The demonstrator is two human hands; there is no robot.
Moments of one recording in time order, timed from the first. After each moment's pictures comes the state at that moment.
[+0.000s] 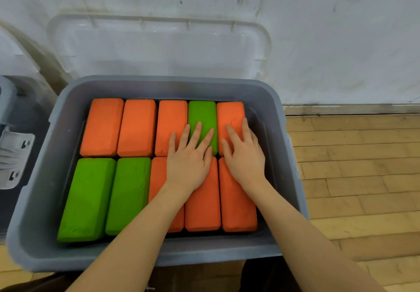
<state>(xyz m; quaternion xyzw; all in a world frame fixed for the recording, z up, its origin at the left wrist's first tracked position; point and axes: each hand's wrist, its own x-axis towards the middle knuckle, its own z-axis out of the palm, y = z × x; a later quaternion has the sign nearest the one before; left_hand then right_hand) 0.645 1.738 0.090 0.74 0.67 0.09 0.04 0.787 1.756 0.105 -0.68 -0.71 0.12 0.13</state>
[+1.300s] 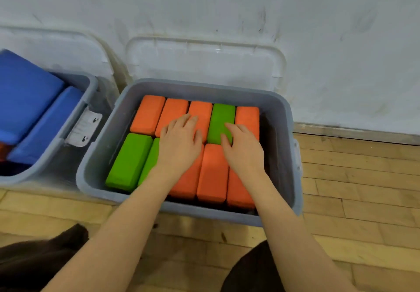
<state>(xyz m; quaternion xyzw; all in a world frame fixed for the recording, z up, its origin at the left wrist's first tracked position) 0.620 1.677 0.196 0.63 0.75 0.20 0.01 0.765 1.711 0.178 -0.58 -0.76 0.19 0.23</state>
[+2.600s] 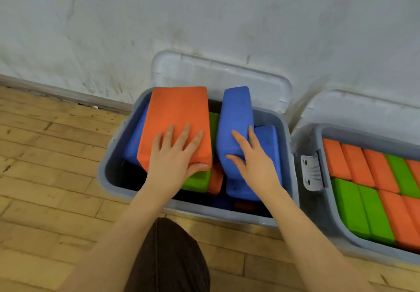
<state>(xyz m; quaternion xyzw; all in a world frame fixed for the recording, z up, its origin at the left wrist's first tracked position) -0.009 1.539 0.224 0.71 0.69 0.12 -0.10 0.191 1.609 0.218 -0.51 -0.84 0.13 0.15</state>
